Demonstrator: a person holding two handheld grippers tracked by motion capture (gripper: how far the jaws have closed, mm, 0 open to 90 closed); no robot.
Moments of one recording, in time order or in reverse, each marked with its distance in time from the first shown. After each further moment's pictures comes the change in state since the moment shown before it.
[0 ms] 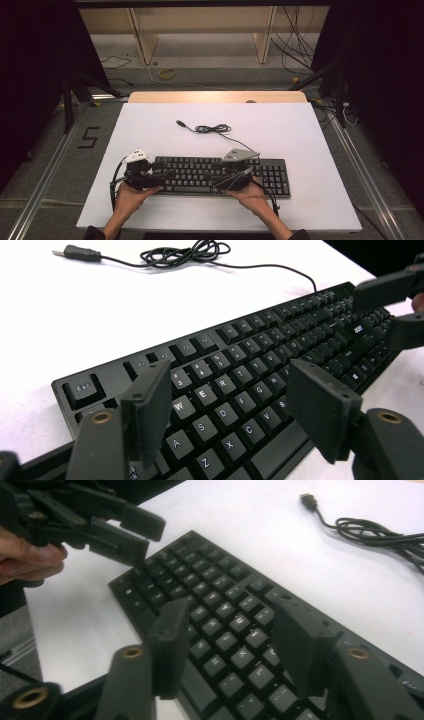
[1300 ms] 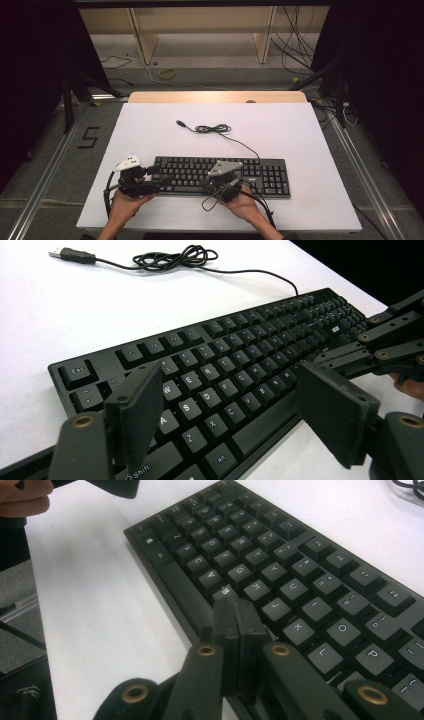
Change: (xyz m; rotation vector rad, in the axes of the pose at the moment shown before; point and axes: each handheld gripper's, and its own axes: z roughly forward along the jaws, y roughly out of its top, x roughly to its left) left arm -0.005 -0.013 -0.017 -0.038 -0.031 -0.010; right arm 0.021 -0.021 0.028 0.107 0.036 -0.087
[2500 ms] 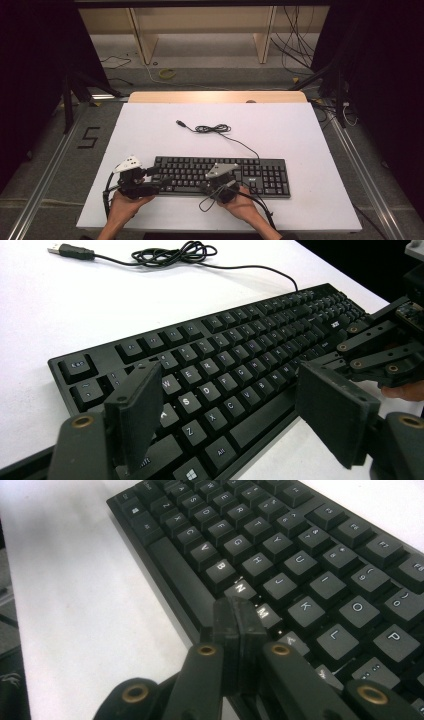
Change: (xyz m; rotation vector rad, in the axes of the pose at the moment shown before) left arm -0.001 -0.002 -0.001 0.008 0.003 0.006; right arm -0.001 -0.008 0.014 0.069 -0.015 -0.006
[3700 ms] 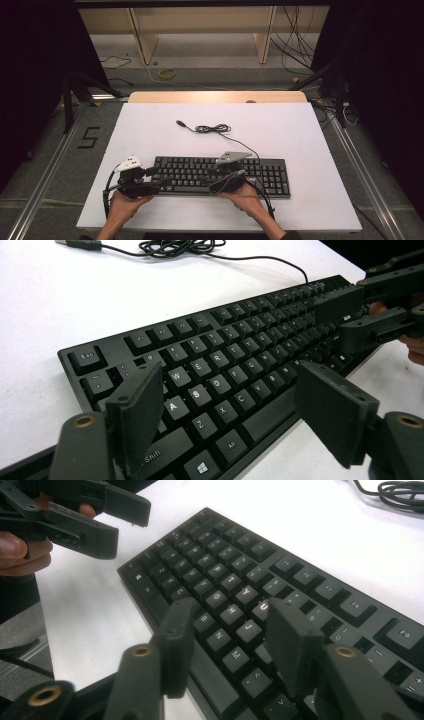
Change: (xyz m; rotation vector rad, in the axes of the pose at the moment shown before) left arm 0.004 -0.001 0.002 0.033 0.021 -0.001; right arm -0.021 0.017 -0.023 -0.121 0.049 0.134
